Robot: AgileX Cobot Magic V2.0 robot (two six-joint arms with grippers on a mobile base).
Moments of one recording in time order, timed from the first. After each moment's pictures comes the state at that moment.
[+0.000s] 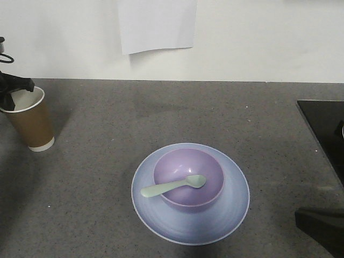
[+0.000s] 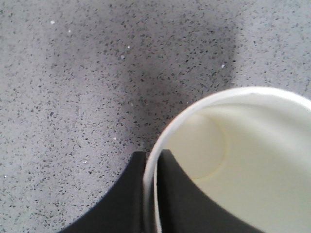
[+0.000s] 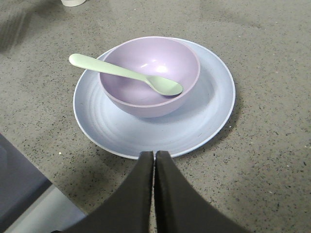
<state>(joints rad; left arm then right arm) 0.09 1.91 -1.79 -0.05 1.20 0.13 0.23 0.55 -0.60 0.53 0.83 -0.49</state>
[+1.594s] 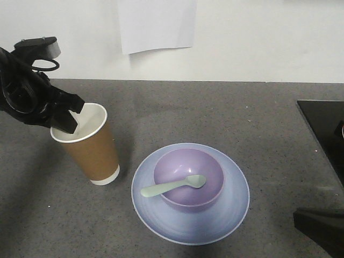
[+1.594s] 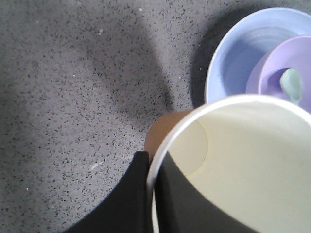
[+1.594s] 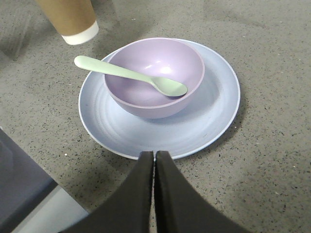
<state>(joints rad) -0.20 1.57 -1.48 -0.35 1.25 0.26 0.23 0.55 -0.60 0.55 0.83 -0.49</state>
